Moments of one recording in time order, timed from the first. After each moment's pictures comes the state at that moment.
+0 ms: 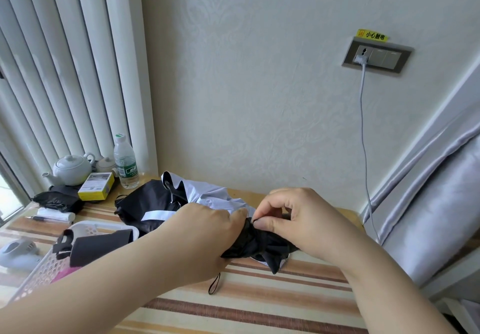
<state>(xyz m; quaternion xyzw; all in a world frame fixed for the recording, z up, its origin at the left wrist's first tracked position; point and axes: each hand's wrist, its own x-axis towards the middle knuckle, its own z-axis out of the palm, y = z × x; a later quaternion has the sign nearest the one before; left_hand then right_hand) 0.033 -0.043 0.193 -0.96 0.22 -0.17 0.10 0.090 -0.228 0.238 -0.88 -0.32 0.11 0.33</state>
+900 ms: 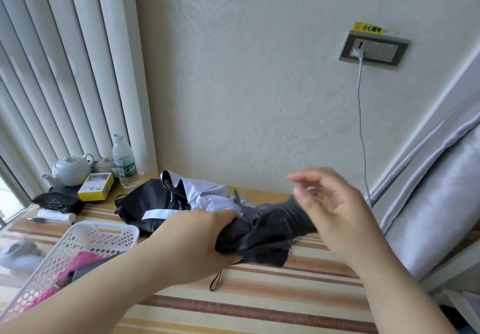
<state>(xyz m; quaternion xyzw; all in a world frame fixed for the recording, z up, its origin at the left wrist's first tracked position) 0.024 -0.043 0.186 -0.98 0.12 -0.07 -0.16 0.088 -0.263 0.221 -0.81 -0.29 -0.10 0.49</state>
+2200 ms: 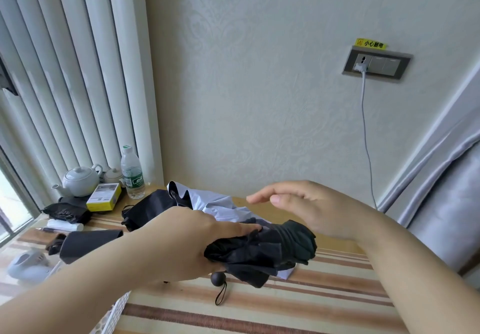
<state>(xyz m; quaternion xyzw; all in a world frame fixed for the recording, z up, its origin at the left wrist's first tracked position) 0.023 -0.024 0.221 -0.97 0.23 -0.06 0.01 0.120 -0.237 0.257 -0.84 -0.38 0.22 0.33</state>
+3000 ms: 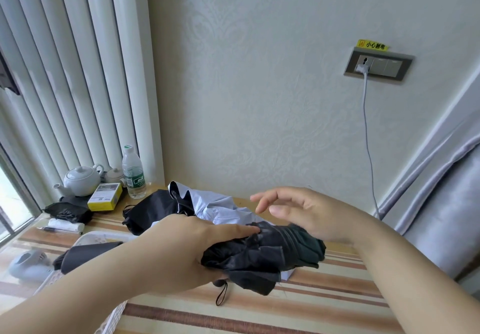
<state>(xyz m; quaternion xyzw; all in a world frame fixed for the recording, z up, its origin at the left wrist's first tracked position) 0.017 -0.014 0.200 -0.97 0.20 -0.03 -0.13 0.118 -0.236 0.250 -0.83 -0.35 0.25 0.36</state>
